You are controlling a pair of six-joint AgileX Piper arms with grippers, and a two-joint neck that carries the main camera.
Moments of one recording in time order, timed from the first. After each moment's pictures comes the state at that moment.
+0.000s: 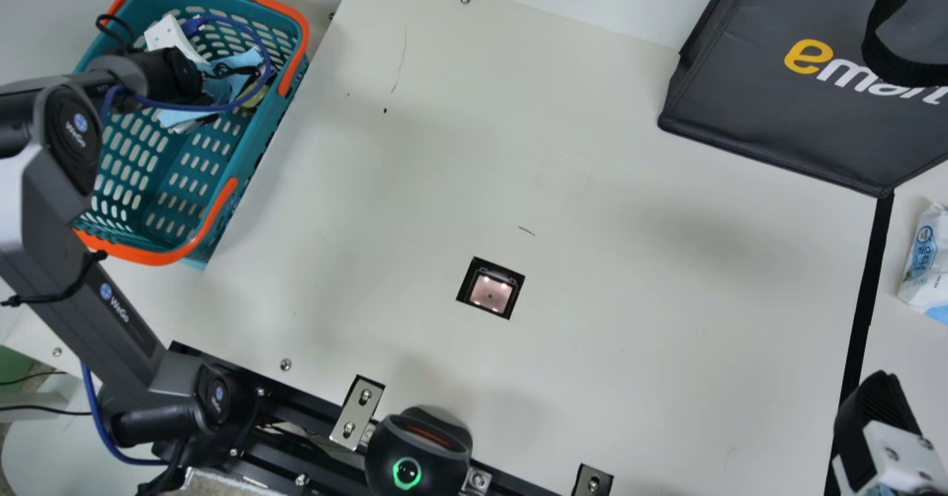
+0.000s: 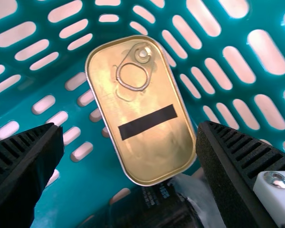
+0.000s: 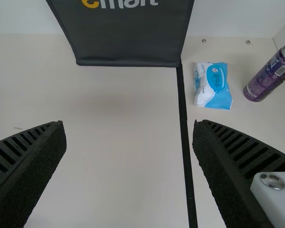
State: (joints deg) left arm 27.6 125.5 -68.0 -4.0 10.9 -22.4; right arm 0.6 42.6 -69.8 -0.8 69.4 0.0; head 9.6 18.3
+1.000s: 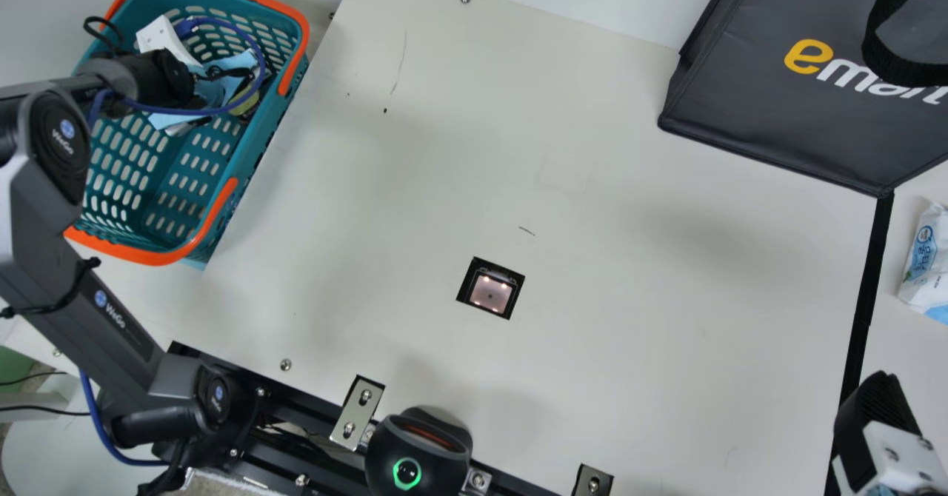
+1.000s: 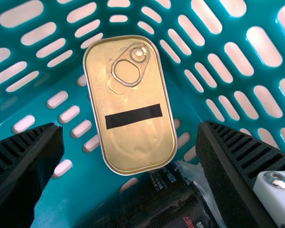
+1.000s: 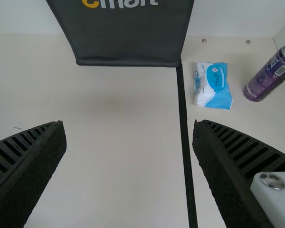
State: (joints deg) left arm 28.4 122.5 -65.6 -9.0 11.2 -16.1; right arm 0.6 42.6 -69.8 -0.8 69.5 0.0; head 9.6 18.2
